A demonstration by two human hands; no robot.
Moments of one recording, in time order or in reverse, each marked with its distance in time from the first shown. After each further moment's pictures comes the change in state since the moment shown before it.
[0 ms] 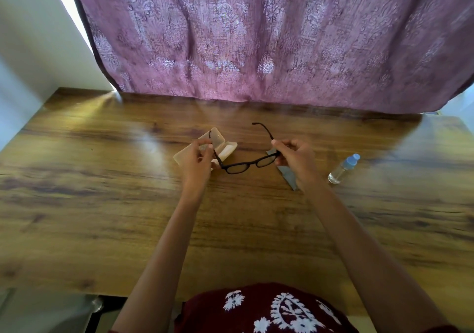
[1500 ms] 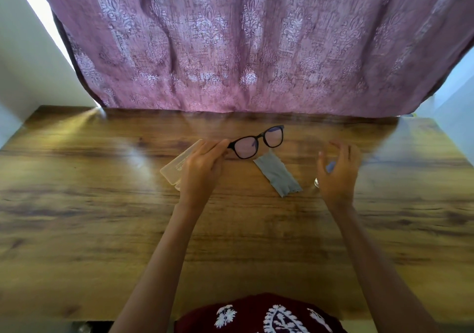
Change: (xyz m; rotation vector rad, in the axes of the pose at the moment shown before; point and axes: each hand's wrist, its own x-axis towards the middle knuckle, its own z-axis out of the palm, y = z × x) left_hand -0.001 0.023 0.018 0.425 0.097 1.070; right_hand 0.003 0.037 -0.097 -0.655 0.556 -0.698
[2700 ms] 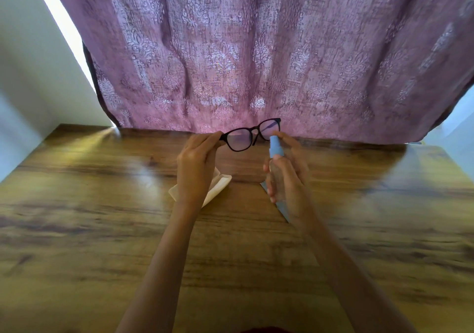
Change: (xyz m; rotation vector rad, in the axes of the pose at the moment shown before) left_hand 0.049 -0.014 -0.017 -0.057 0.179 -0.078; right_hand 0.007 -0.154 -0.005 1.097 -0.503 0.209
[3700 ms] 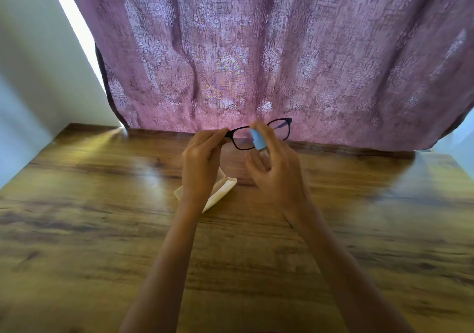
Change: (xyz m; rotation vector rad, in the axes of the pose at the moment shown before) left_hand 0.010 0.001 -0.003 -0.054 0.015 -0.028; right_hand 0.028 -0.007 0.027 -0.886 0.013 -0.437
